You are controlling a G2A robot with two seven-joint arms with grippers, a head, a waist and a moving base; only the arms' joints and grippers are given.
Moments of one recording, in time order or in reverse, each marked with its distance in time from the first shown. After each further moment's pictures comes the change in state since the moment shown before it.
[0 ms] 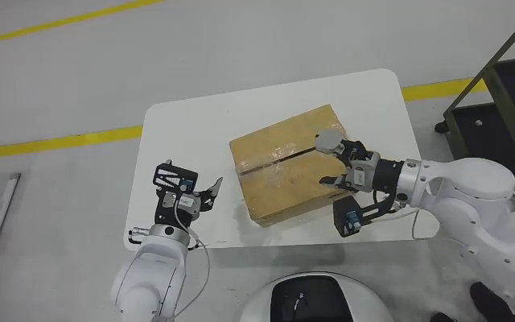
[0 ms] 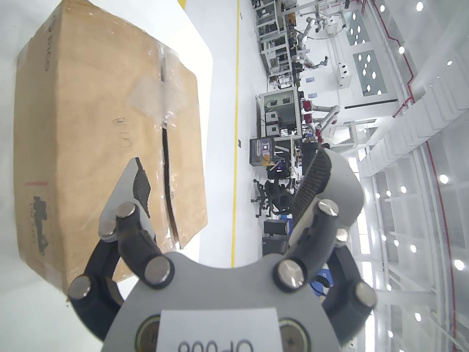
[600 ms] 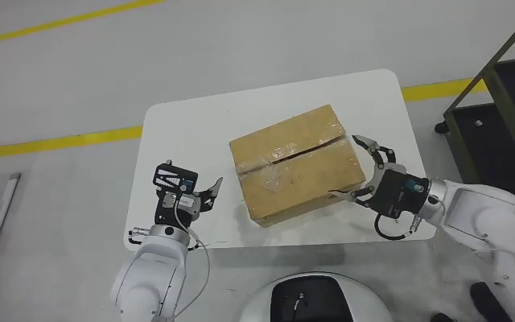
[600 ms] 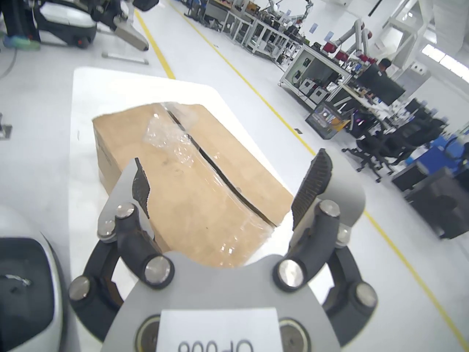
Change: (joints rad) left arm 0.000 0.000 0.000 0.000 0.000 0.000 0.000; right arm -0.222 -0.032 0.137 0.061 0.916 0.087 0.344
